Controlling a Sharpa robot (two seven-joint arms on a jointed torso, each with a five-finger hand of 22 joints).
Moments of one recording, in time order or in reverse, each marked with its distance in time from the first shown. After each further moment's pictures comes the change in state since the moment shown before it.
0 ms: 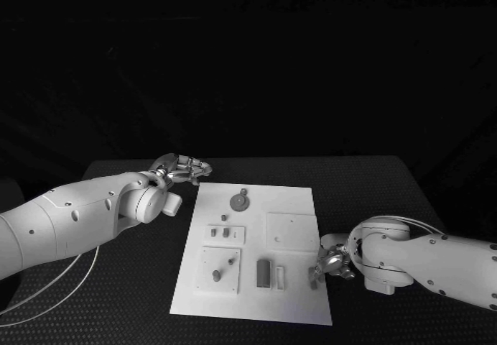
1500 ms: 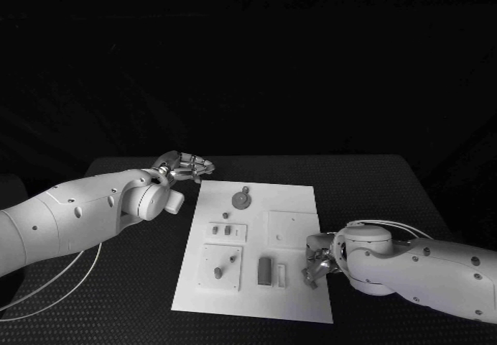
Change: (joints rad) left arm 0.000 -0.005 0.000 0.009 -0.003 0.001 -0.001; left_hand 0.000 0.000 0.000 0.000 0.000 0.000 0.000 0.000 0.000 0.000 0.000 -0.004 -0.001 0.000 0.000 0.000 0.000 0.000 0.000 0.000 0.000 0.002; right arm -0.032 0.068 0.004 0.025 -0.254 -0.014 -0.007; right_hand 0.114 0.029 0.047 -0.097 0.000 -0.006 -0.009 0.077 0.056 0.000 0.007 -0.008 0.000 -0.015 0.011 -0.020 -0.021 0.000 -0.009 0.013 0.005 0.000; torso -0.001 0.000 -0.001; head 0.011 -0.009
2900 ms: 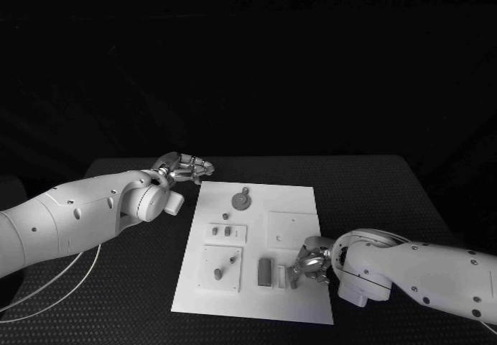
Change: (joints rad) left arm 0.000 0.000 0.000 0.001 -0.006 0.003 -0.001; left_hand 0.000 0.000 0.003 -0.003 0.012 0.000 0.000 0.000 0.000 0.000 0.000 0.000 -0.001 0.000 0.000 0.000 0.001 0.000 0.000 0.000 -0.004 0.004; right arm -0.009 0.003 -0.009 -0.001 0.427 -0.238 0.043; right_hand -0.058 0.037 0.014 -0.030 0.194 0.021 0.015 -0.117 -0.106 0.027 -0.006 -0.008 -0.010 0.022 -0.003 0.016 0.010 0.001 0.011 0.007 0.008 -0.004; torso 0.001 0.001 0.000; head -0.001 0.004
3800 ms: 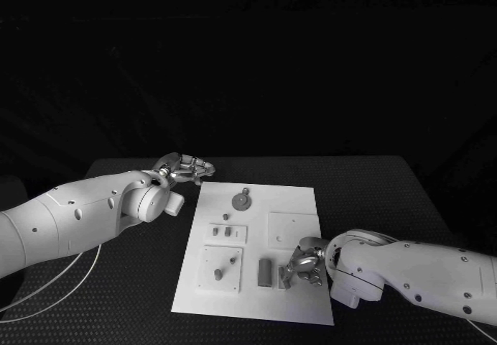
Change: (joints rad) left arm 0.000 0.000 0.000 0.001 -0.005 0.006 -0.002; left_hand 0.000 0.000 0.000 0.000 0.004 0.000 0.000 0.000 0.000 0.000 0.000 0.000 0.000 0.000 0.000 0.000 0.000 0.000 0.000 0.000 0.000 0.001; right arm -0.001 0.032 0.000 -0.010 0.068 -0.025 0.007; right_hand -0.007 -0.007 -0.011 0.011 -0.012 0.001 -0.002 -0.001 -0.001 0.000 0.000 0.000 0.002 0.000 0.000 0.000 -0.003 0.005 0.000 0.000 0.000 -0.003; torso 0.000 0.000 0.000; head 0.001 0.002
